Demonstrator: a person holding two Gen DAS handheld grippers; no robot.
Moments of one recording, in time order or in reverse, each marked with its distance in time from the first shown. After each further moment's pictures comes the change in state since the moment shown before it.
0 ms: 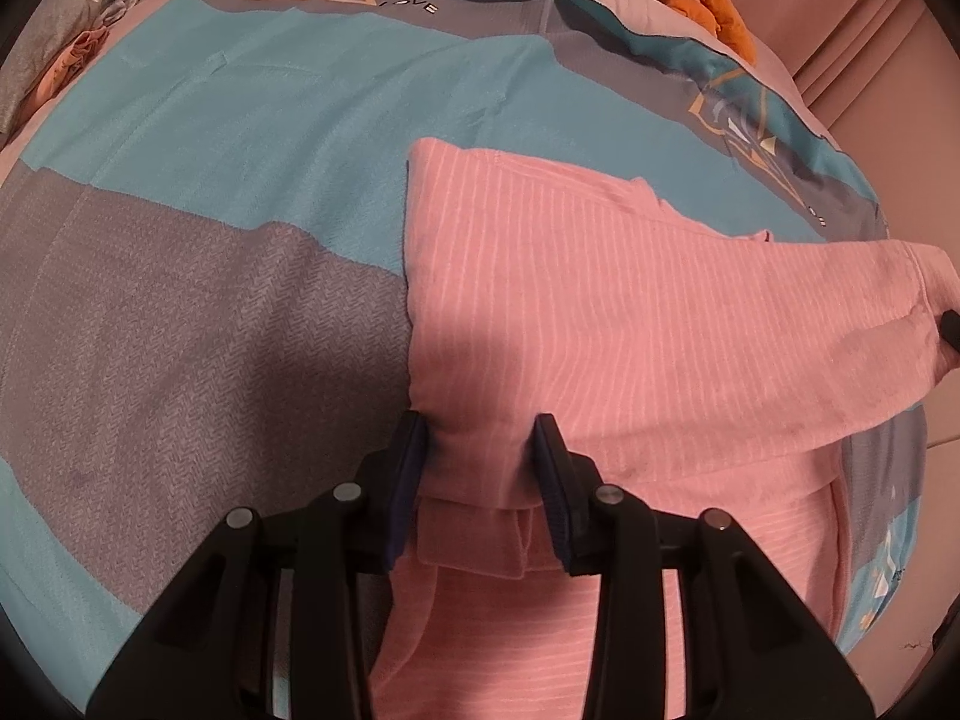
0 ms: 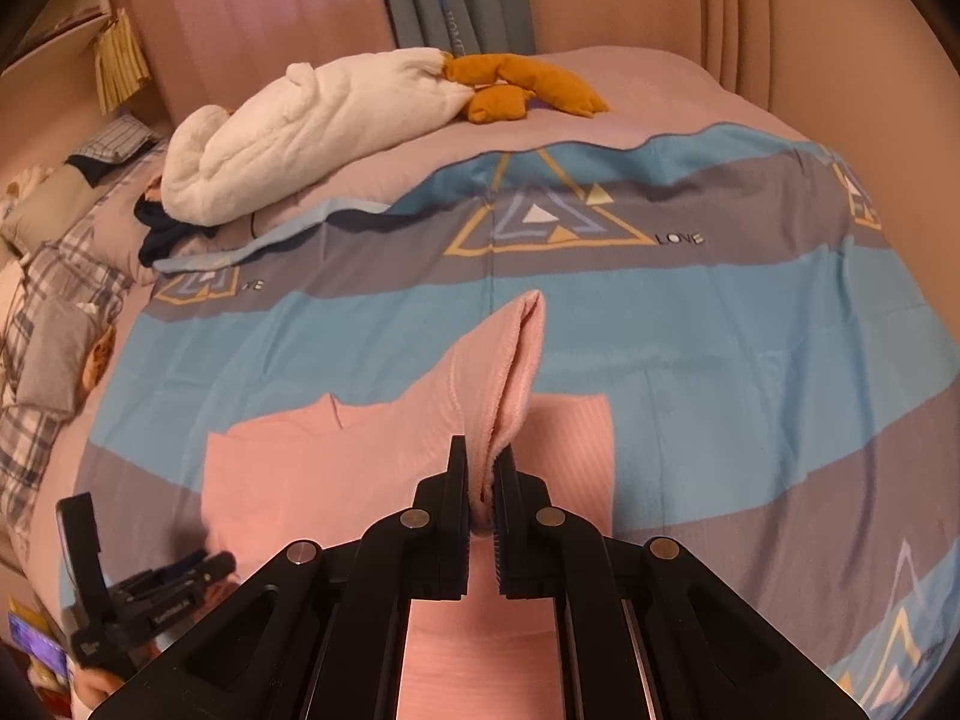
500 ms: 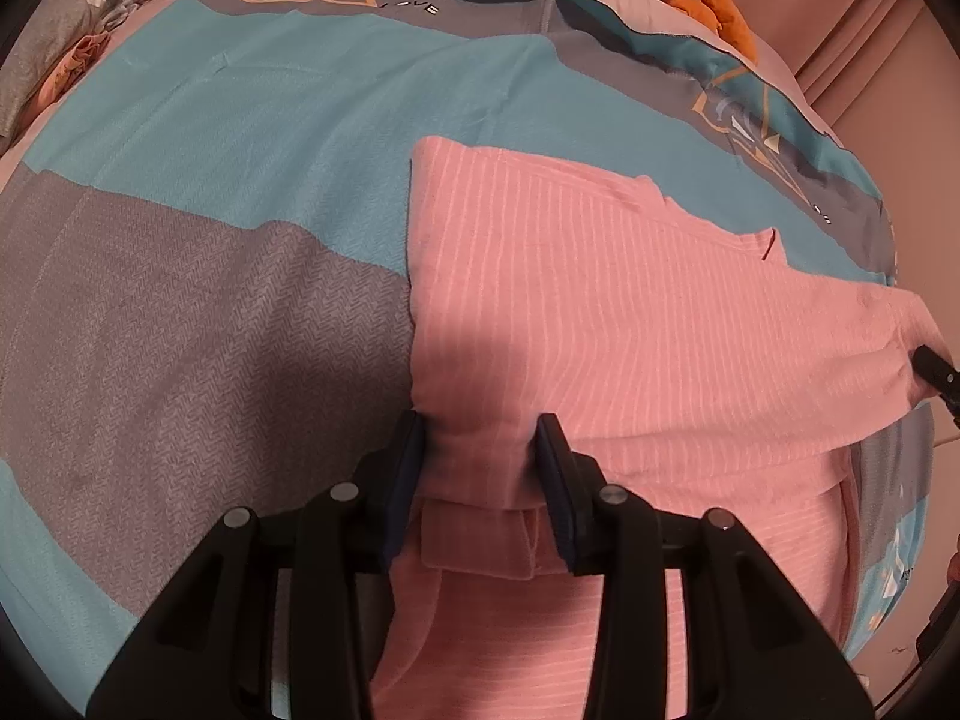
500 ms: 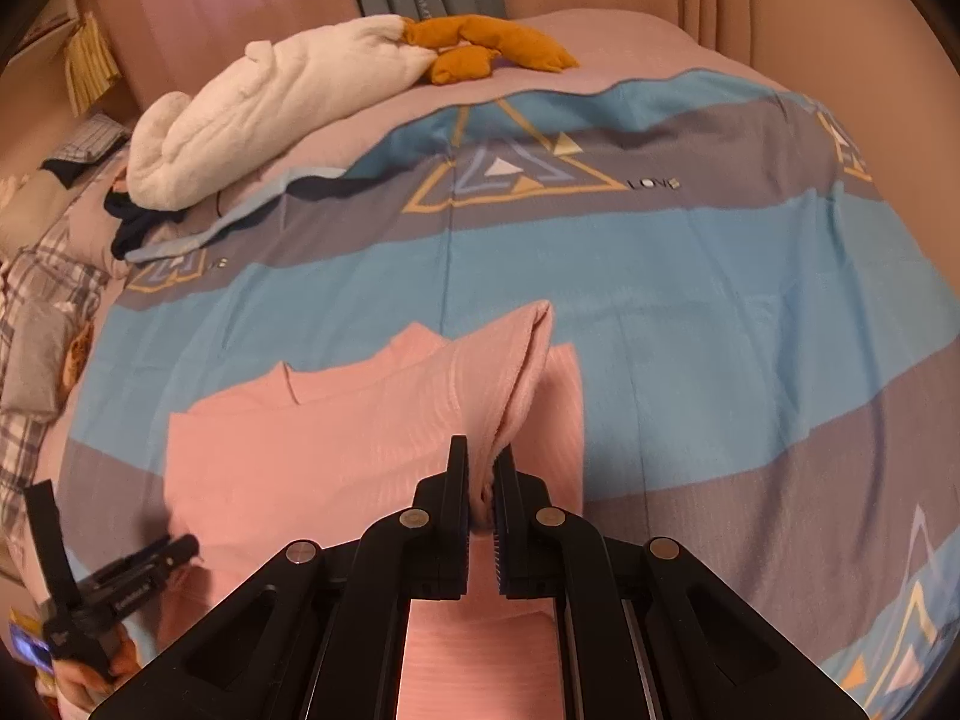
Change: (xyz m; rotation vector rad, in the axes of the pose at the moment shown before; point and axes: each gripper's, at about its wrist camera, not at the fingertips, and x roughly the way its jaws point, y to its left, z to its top) left arm 0.003 -0.001 -0.001 0.005 -0.008 0.013; right arm 0.023 -0.026 -0.017 0.054 0.066 -0.021
